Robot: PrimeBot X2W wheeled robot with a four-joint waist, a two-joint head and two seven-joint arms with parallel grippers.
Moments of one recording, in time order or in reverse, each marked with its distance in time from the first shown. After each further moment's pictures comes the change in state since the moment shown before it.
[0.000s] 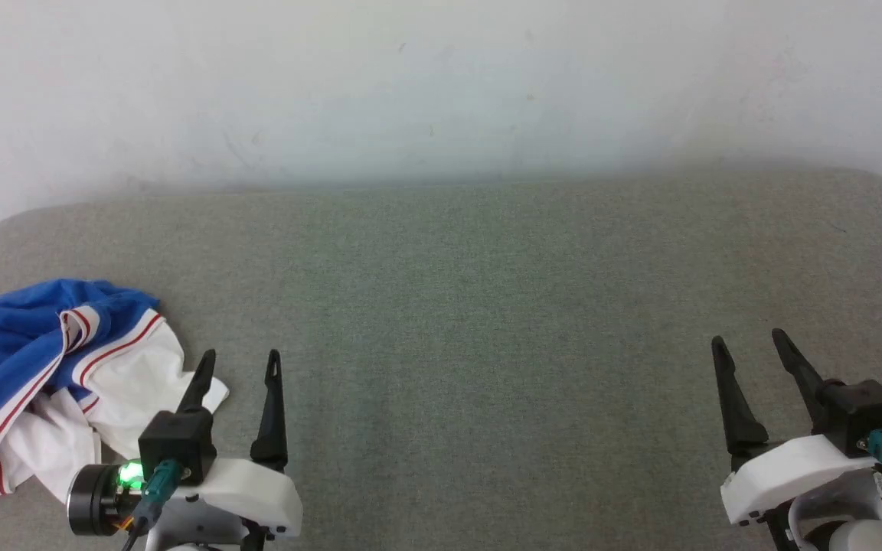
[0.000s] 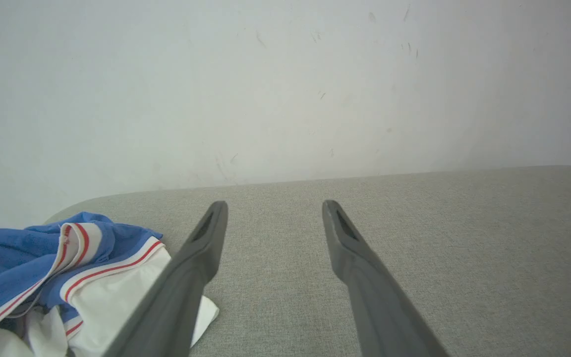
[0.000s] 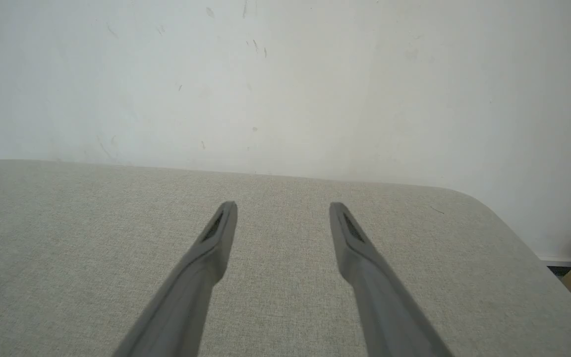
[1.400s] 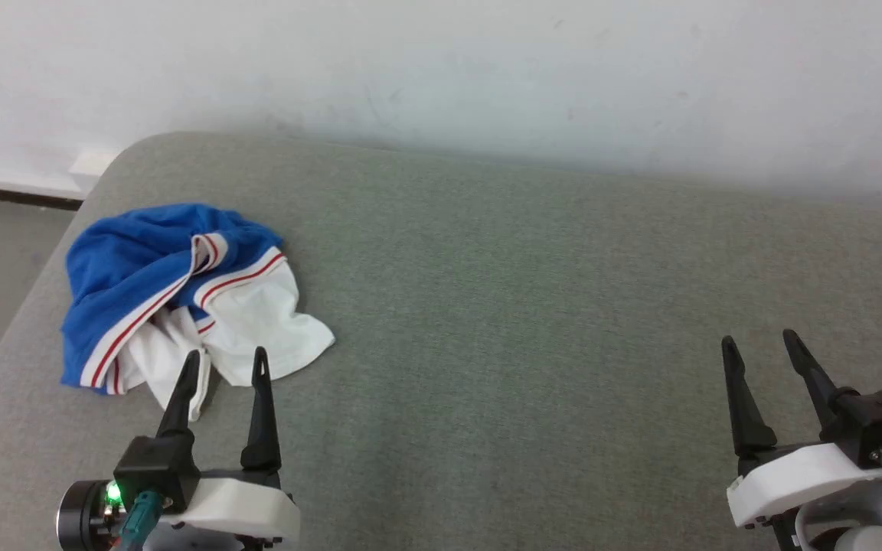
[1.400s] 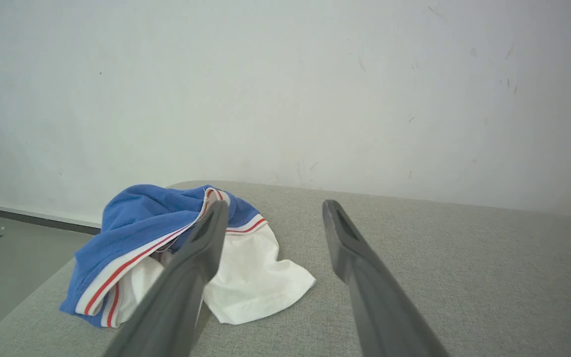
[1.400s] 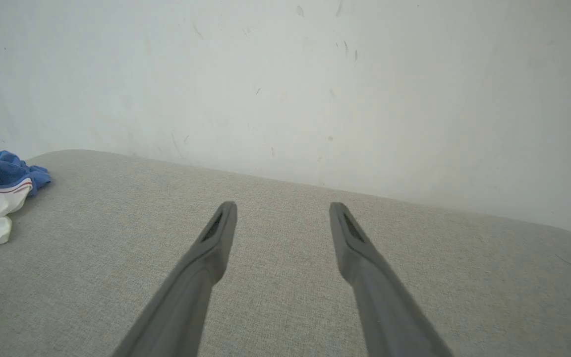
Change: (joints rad) left arm 0.051 0.000 -0.013 -0.073 -0.051 0.048 -0.084; right arm 0.013 0.000 -0.015 0.001 0.008 0.000 -0.057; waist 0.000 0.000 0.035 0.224
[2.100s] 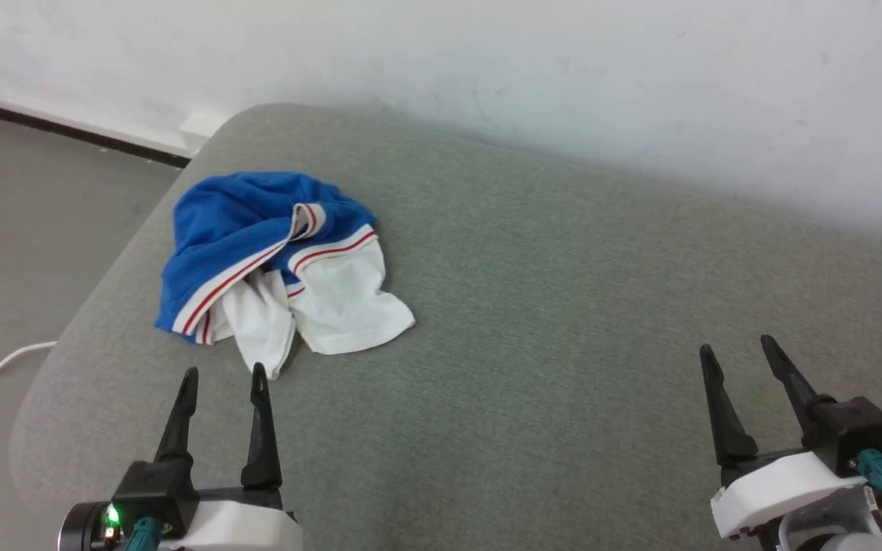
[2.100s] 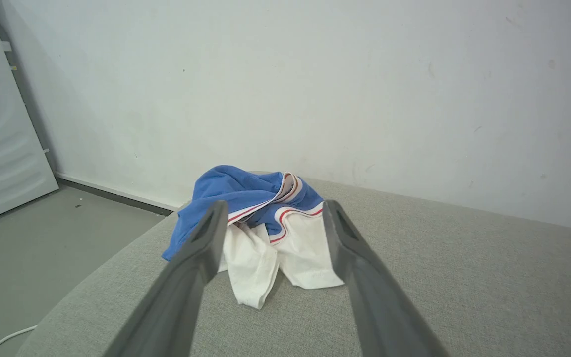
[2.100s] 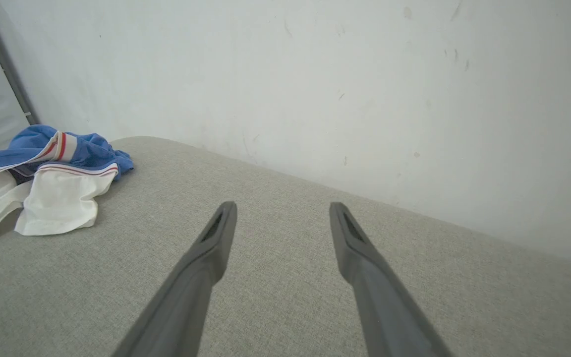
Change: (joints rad) left arm 0.045 0.000 -0.013 -0.013 -0.019 0.024 -0.044; right arm 0.019 0.000 0.043 -0.021 -0.020 0.000 0.002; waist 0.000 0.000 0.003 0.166
